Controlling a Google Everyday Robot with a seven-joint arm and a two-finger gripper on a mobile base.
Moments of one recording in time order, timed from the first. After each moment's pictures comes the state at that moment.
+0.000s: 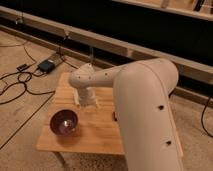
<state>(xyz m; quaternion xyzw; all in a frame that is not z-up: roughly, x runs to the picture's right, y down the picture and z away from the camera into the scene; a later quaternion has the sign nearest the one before) -0.085 0.140 0.839 -0.29 0.27 0.58 0.72</state>
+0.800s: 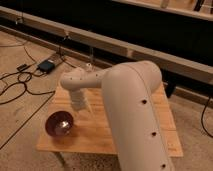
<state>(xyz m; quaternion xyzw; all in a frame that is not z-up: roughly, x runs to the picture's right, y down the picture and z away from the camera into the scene) -0.146 0.174 0.821 -0.36 0.28 0.51 0.73</state>
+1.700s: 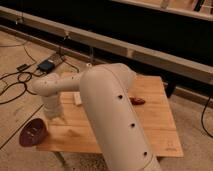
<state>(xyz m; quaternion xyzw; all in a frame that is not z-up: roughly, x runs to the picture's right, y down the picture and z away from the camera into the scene) -0.284 0.208 0.784 -0.45 0.23 0.45 0.74</state>
